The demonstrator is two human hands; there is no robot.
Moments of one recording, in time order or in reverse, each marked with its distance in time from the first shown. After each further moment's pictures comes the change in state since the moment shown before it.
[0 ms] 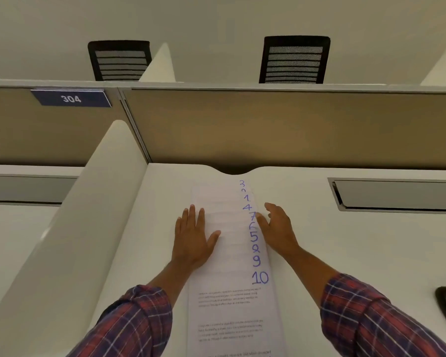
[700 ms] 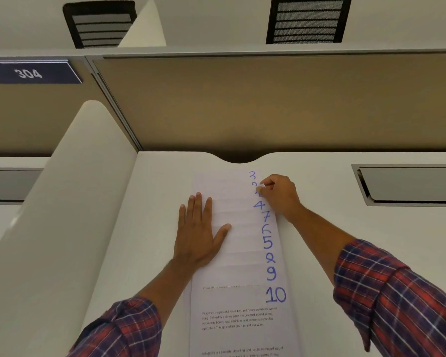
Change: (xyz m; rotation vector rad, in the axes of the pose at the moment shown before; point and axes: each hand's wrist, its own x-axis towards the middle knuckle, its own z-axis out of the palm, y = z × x) left_hand 0.045 -0.011 0.036 0.041 0.046 0.097; right_hand 0.122 -0.008 0.019 0.029 0.001 0.133
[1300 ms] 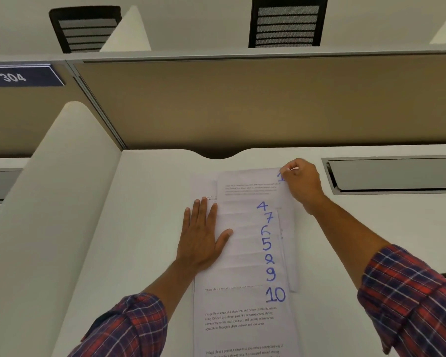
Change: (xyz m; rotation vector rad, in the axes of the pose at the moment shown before) left_hand -0.028 0.063 0.008 0.038 -0.052 0.094; right_hand -0.038 0.027 -0.112 0.213 0.199 -0.004
